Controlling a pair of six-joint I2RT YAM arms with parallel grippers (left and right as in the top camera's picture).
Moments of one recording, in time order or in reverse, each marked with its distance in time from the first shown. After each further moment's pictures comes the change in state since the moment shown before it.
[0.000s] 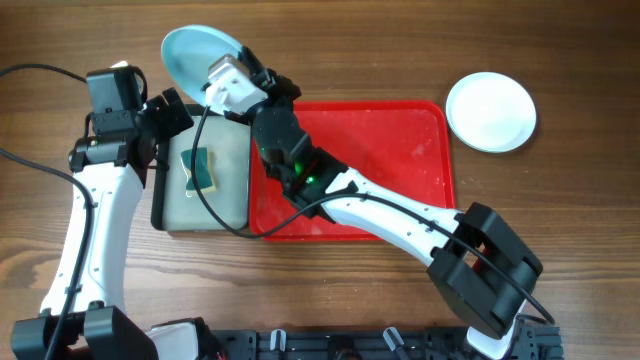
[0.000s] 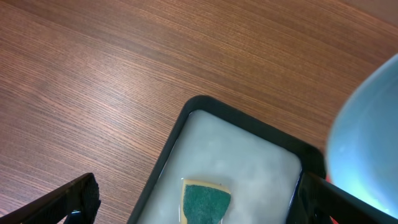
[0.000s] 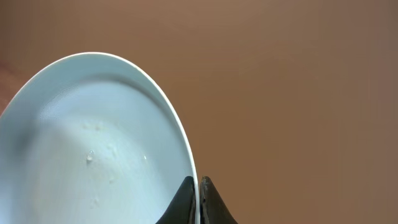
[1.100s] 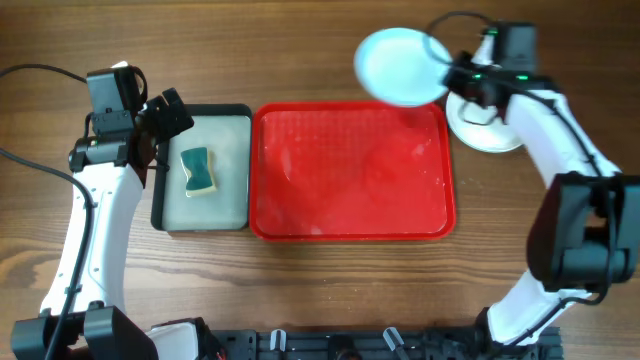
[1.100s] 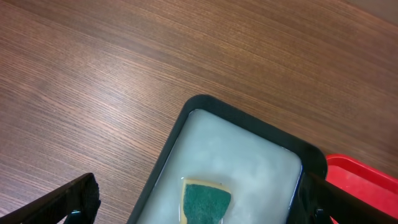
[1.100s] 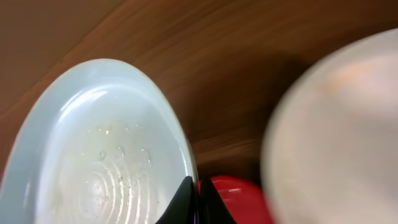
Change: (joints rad) left arm 0.000 0.000 0.000 -0.003 0.000 0.000; right arm -0.968 -0.040 0.002 -0.988 -0.855 1.090
